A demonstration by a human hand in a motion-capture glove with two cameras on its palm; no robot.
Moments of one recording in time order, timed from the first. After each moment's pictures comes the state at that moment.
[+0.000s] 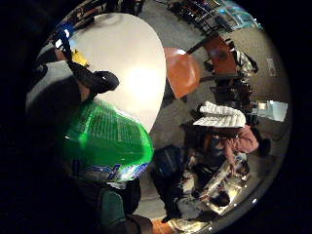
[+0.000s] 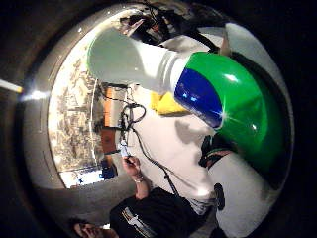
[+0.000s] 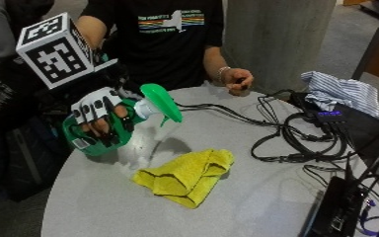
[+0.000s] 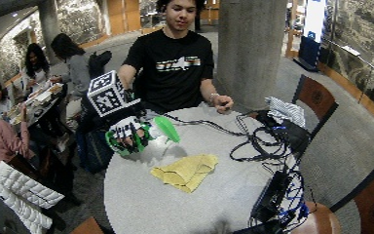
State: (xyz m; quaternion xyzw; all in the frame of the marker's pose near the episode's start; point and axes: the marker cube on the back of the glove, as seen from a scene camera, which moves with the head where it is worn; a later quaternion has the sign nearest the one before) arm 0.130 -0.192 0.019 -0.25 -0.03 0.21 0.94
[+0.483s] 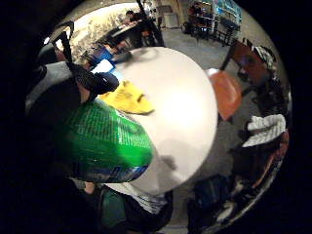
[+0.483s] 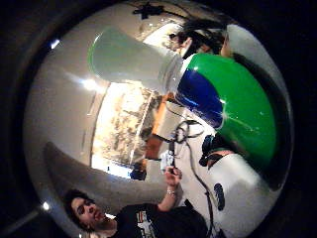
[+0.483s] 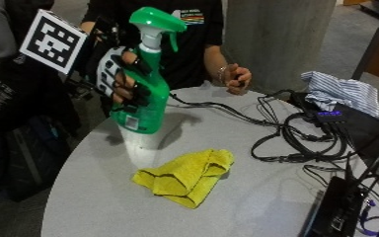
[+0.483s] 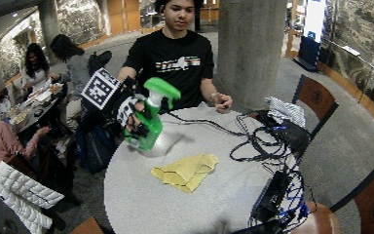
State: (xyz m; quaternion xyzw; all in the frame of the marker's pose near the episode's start) arm 0.074 -0.203 -0.005 -0.03 -0.30 0.20 0.93
